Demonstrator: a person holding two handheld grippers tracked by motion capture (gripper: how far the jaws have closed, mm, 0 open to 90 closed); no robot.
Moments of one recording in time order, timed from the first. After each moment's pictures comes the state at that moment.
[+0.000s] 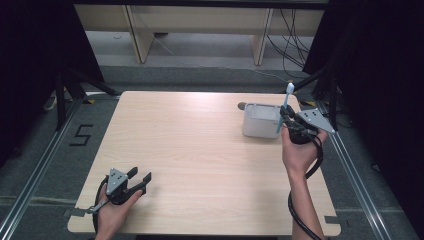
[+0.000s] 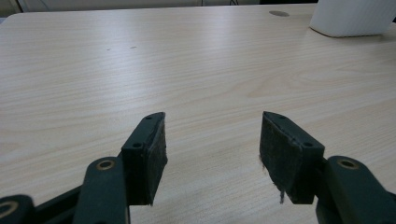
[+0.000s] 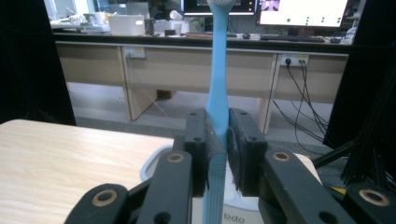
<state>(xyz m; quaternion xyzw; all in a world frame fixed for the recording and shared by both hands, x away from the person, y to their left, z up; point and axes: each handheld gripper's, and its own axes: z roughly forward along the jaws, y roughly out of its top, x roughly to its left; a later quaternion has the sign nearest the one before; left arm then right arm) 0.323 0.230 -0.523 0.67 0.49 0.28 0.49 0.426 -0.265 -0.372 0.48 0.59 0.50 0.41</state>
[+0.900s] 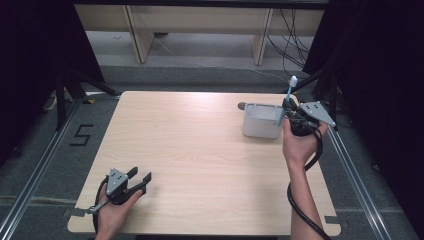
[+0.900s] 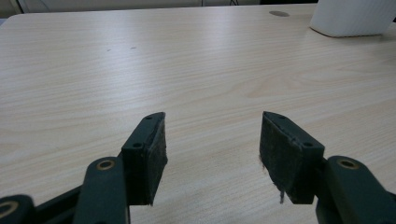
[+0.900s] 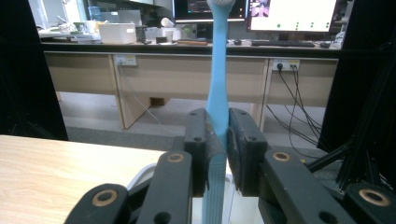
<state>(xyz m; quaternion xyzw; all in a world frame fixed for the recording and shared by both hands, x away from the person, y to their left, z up) 0.323 0.230 -0.523 0.67 0.49 0.28 0.49 0.446 -0.269 -0.368 0.49 0.57 0.51 0.42</state>
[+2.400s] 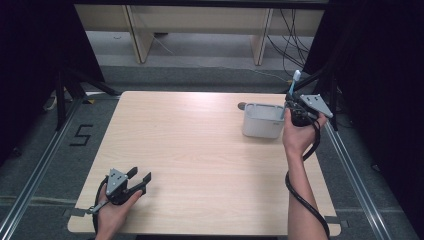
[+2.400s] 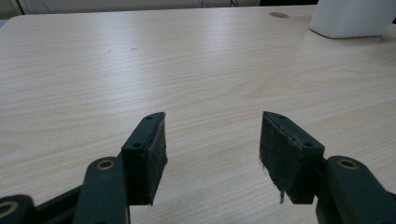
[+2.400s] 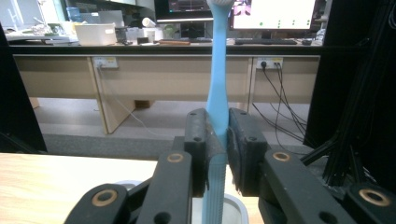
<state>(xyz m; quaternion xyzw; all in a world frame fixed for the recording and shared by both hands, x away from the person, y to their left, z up) 0.323 0.231 -0.523 0.67 0.48 0.28 0.49 0.482 -0.280 -0.376 0.51 0.55 0.49 0.44</state>
